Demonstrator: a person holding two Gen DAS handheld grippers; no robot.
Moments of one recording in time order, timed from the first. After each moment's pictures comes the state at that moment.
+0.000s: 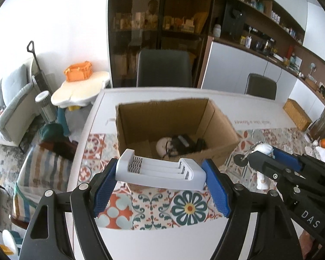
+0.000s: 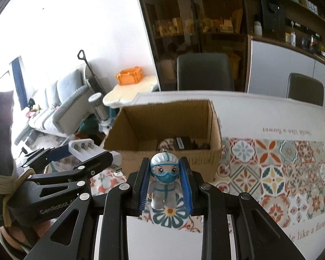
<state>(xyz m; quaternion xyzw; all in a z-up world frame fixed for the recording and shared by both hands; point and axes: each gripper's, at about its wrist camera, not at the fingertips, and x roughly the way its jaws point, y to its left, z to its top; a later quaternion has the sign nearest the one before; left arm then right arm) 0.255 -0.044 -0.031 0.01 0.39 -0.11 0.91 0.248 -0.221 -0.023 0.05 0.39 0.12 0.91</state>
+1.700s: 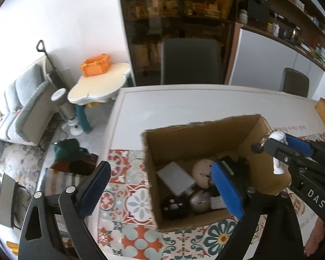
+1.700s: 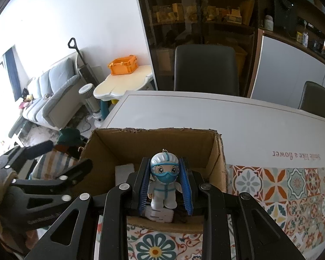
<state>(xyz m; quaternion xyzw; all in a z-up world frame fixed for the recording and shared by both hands) 0.369 -0.036 -0.048 0.05 0.43 -0.03 0.90 0.382 -0.213 -0.045 0.02 0.44 0.11 0.89</state>
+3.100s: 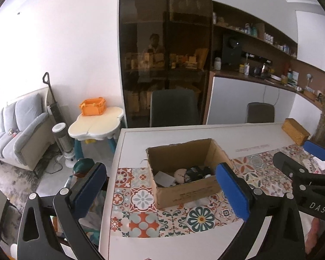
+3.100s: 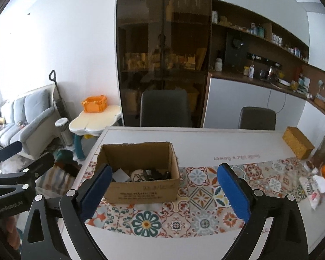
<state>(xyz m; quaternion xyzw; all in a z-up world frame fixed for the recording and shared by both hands) 0.191 -0.001 0.069 0.03 0.28 -0.09 0.95 0.186 -0.205 0.083 -0.01 0.30 -0.04 0.95</state>
